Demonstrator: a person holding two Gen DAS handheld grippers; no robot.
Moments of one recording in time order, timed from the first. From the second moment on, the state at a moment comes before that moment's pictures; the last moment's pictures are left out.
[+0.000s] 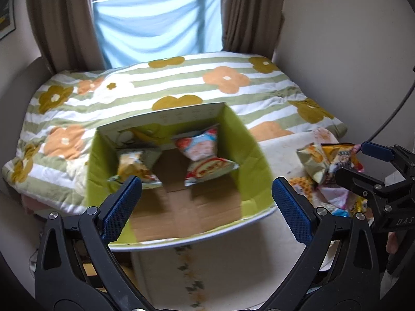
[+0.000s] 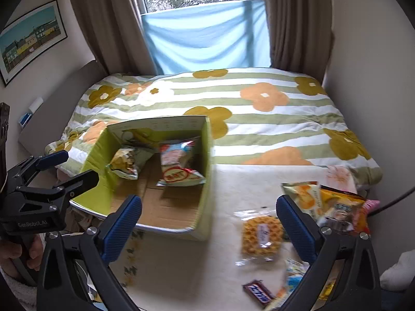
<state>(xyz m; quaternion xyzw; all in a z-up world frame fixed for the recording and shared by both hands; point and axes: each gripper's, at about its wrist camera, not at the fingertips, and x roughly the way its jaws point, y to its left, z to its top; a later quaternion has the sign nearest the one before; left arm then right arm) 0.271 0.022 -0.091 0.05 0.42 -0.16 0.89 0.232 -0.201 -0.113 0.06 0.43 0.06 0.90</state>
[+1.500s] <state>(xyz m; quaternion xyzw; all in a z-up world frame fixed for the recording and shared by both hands) 0.380 -0.269 -0.311 -0.04 0.64 -0.32 0.70 0.253 -0.402 -0.258 0.10 0.50 -0.03 0.86</state>
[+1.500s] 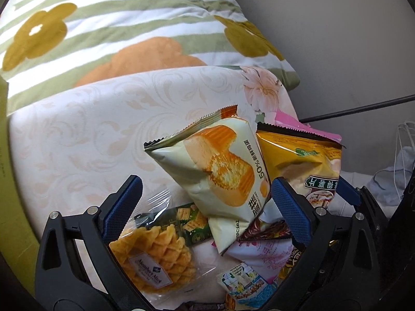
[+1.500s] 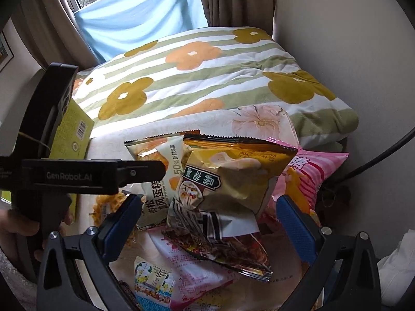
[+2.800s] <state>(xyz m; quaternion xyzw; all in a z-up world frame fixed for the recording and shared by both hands) 0.376 -0.266 -0.304 -0.06 0.63 -0.33 0.70 0.250 -0.407 -0.253 0.12 0.47 -0.04 0.87</state>
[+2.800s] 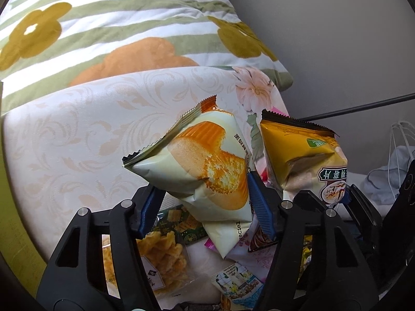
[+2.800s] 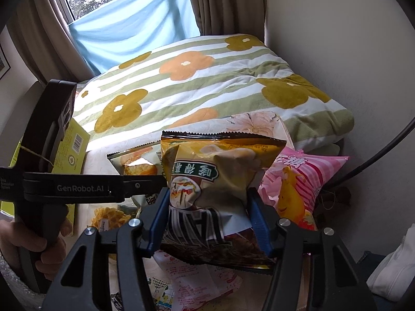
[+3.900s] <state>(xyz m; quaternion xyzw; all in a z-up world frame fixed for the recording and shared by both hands) 0.301 -0.096 -0.103 -0.17 0.43 -0.20 0.87 0.249 -0.345 -0.102 0.05 0.35 0.13 0.92</state>
